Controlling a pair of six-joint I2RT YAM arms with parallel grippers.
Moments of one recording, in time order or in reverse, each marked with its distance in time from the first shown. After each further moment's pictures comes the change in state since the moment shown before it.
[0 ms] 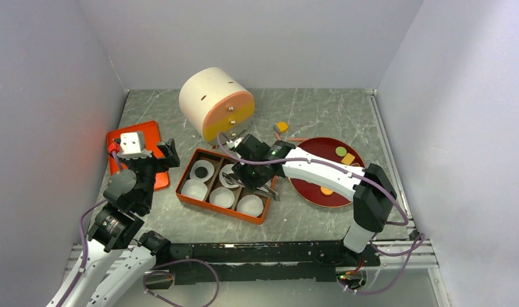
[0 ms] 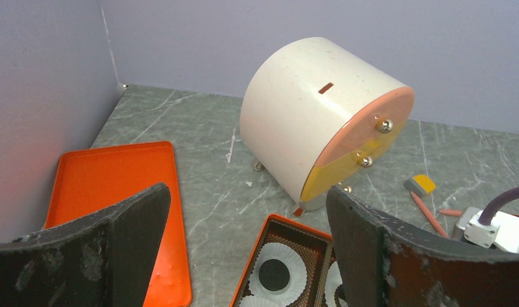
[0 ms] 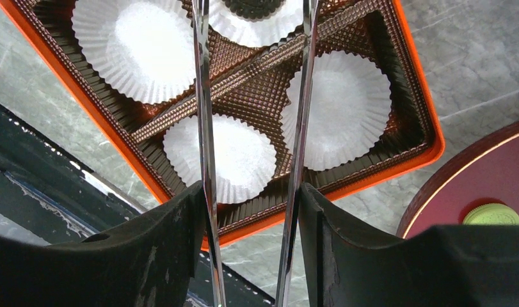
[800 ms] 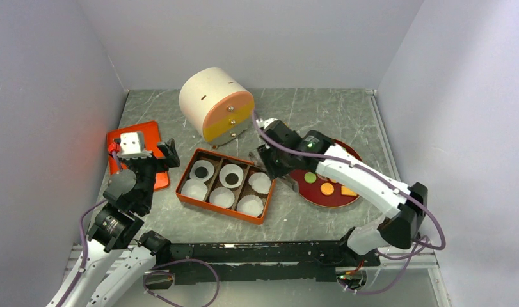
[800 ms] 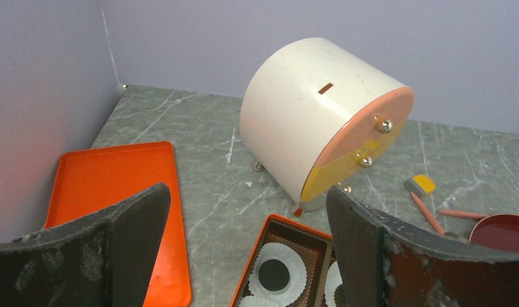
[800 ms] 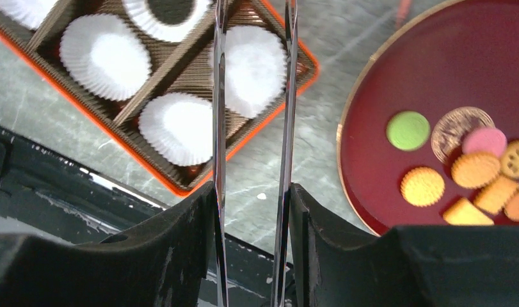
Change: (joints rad) left arm 0.000 -0.001 0.000 0.000 0.001 0.000; right arm -0.046 -0.221 0.072 -0.204 0.149 0.121
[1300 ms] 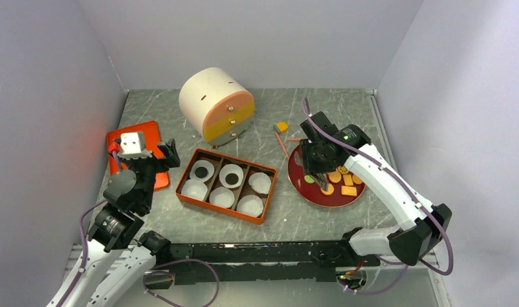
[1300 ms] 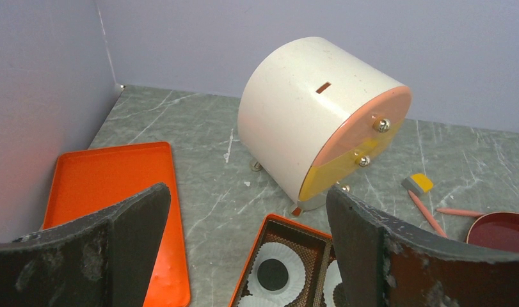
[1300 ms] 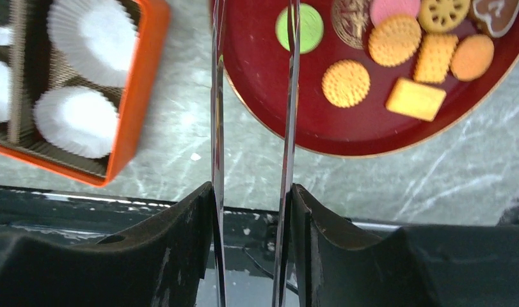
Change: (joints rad) left arm 0.000 0.000 0.000 0.000 0.008 0.000; right arm -0.320 -0.170 -0.072 -0.233 0.001 0.103
